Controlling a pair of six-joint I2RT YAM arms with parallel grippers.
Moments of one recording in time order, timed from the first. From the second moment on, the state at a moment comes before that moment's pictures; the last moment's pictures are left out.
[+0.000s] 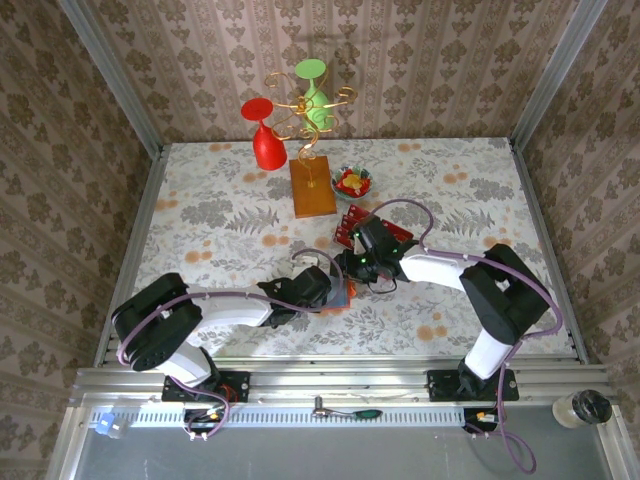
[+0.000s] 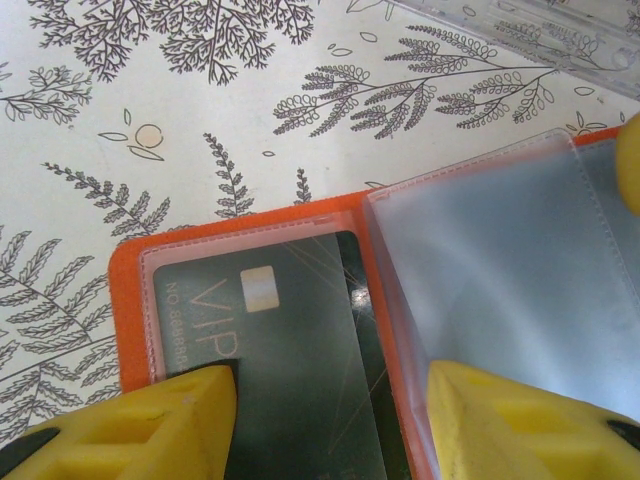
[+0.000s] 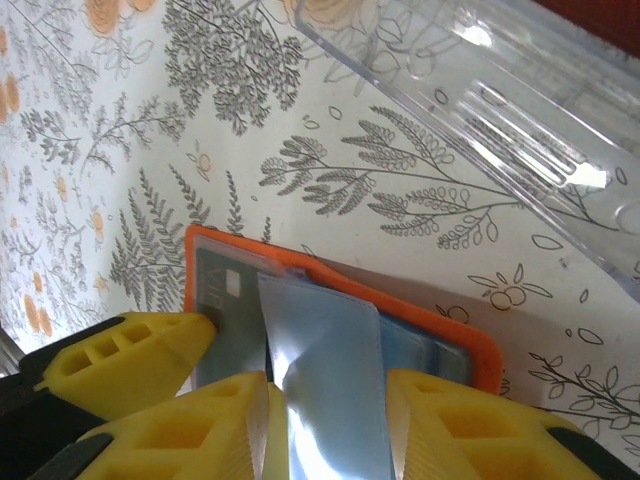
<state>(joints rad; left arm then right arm) -1.05 1.53 0.63 -0.09 -0.35 -0.71 0.63 1.69 0.88 -0.12 -0.35 0.79</state>
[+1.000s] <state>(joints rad) -1.05 1.47 0.63 -0.14 -0.34 -0.71 0.64 1.74 0.90 -0.10 -0.46 0.76</state>
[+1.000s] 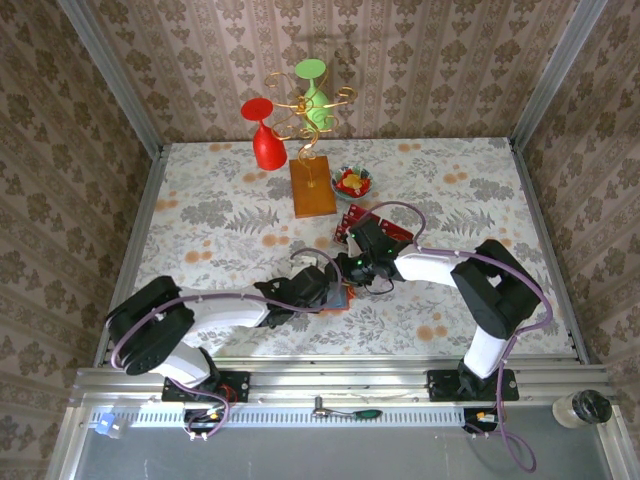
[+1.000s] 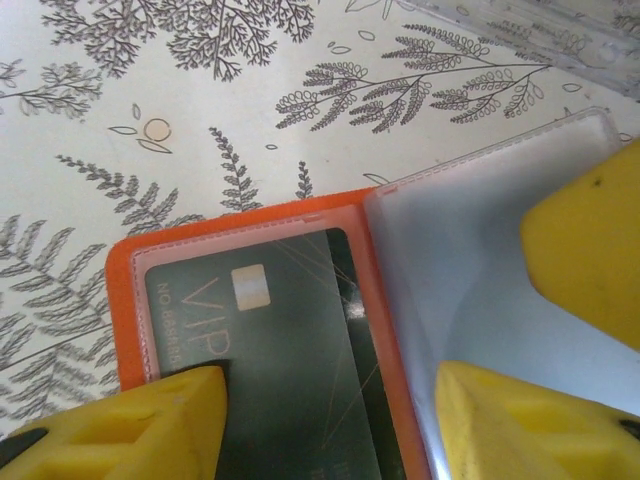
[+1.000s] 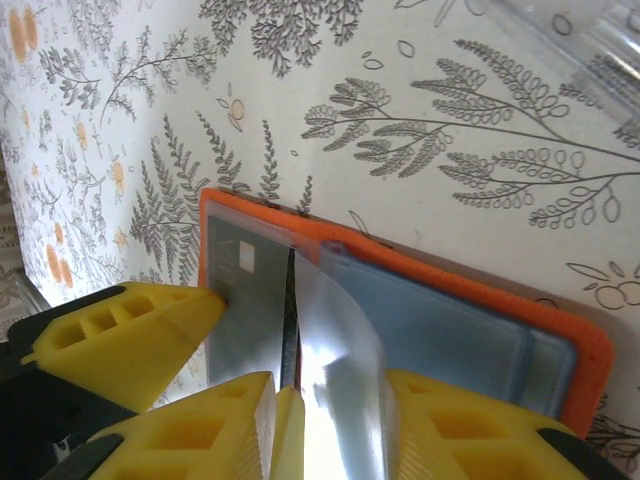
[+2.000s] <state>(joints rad) -0.88 0.94 0.44 -0.29 -0.32 -0.70 0.78 1.88 1.03 -0.06 -0.46 0.88</state>
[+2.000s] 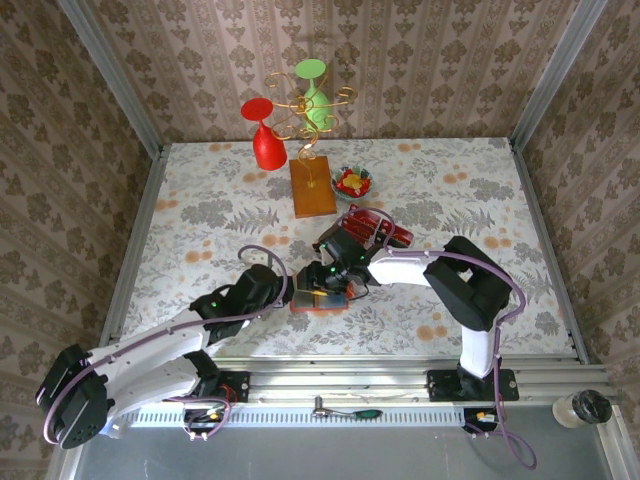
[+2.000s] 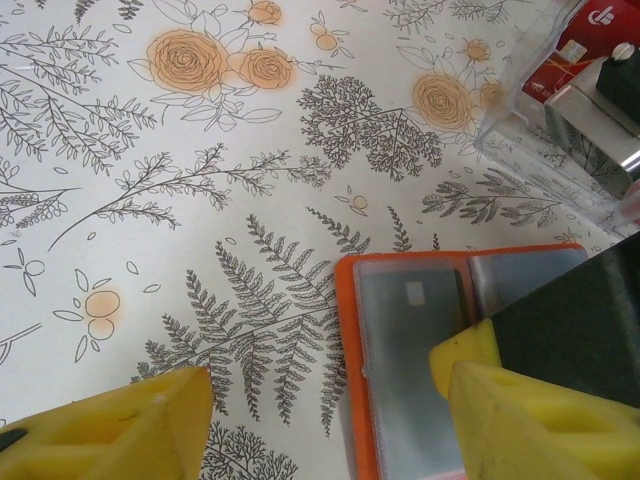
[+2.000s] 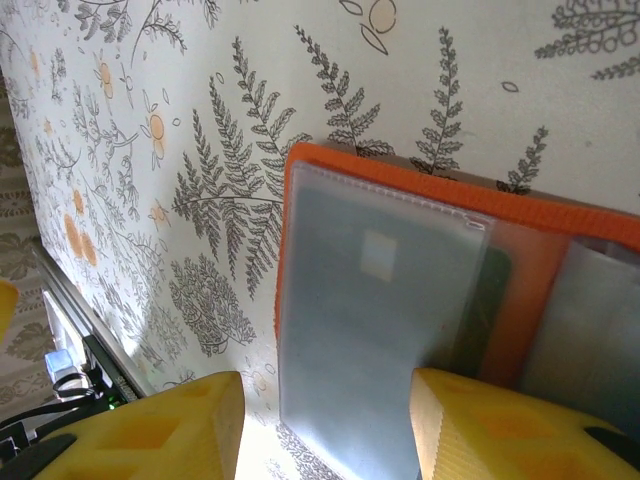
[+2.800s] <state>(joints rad) -0.88 1.09 0.44 -0.25 -0.29 -0.70 0.76 1.87 1.01 -0.07 -0.45 0.85</state>
